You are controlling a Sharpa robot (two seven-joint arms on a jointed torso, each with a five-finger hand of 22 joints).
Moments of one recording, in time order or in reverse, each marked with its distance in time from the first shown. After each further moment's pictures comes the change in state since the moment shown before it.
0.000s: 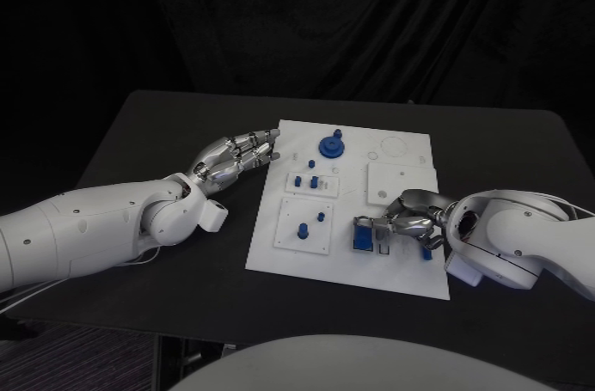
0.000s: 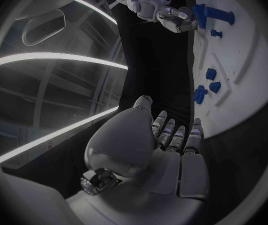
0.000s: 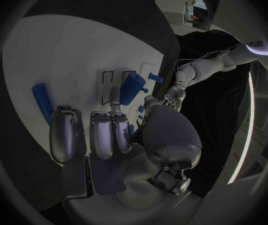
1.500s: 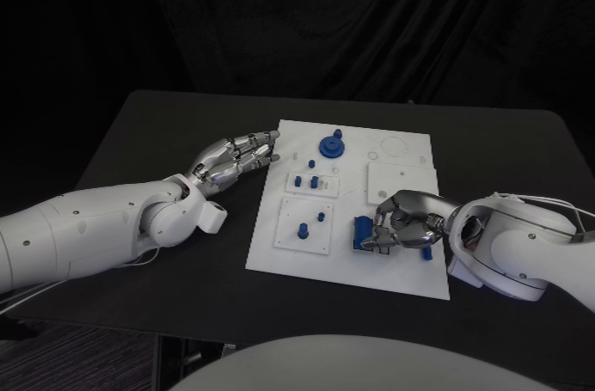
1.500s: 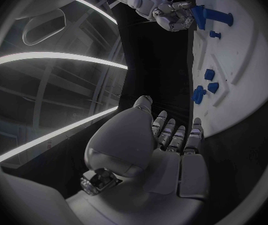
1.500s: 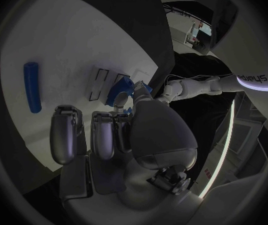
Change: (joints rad) left arm -0.005 -0.003 0.000 -0.001 0.000 0.006 -0.001; left_hand 0.000 0.000 0.000 0.000 0.000 0.000 0.000 0.000 0.000 0.004 0.004 0.000 0.001 0.000 0.000 0.000 0.001 0.000 0.004 0.004 0.004 0.003; right arm -0.025 -0.029 0.000 0.024 -0.251 0.018 0.165; right_hand 0.336 -0.004 -0.121 -0.089 0.099 -0.084 -0.062 0.433 0.373 0.002 -0.045 0.000 0.000 0.001 -0.032 0.000 0.000 0.000 0.000 -0.029 -0.005 0.000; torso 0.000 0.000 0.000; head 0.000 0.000
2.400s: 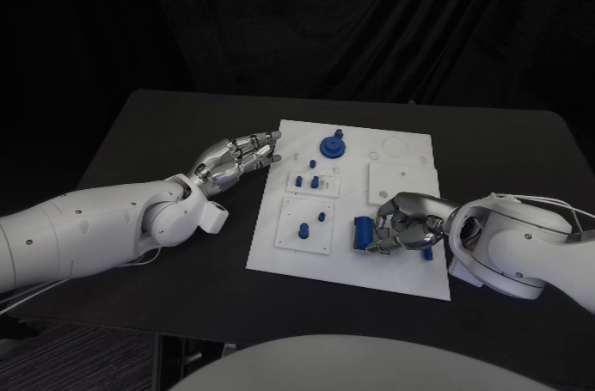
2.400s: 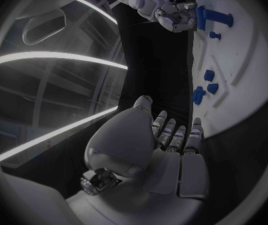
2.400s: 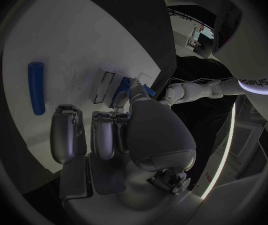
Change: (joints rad) left arm -0.002 0.003 0.000 -0.003 0.000 0.005 -0.001; left_hand 0.000 0.000 0.003 0.003 0.000 0.000 0.000 0.004 0.000 0.003 0.003 0.000 0.000 0.004 0.004 0.004 0.001 0.000 0.001 0.001 0.000 0.002; right arm -0.007 0.013 -0.001 -0.026 -0.018 0.030 0.004; right_hand 0.079 0.050 0.024 -0.062 0.002 -0.003 -0.003 -0.010 -0.003 -0.004 -0.003 0.004 0.004 0.001 -0.006 0.000 0.000 0.000 0.000 -0.007 -0.014 0.001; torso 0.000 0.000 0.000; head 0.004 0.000
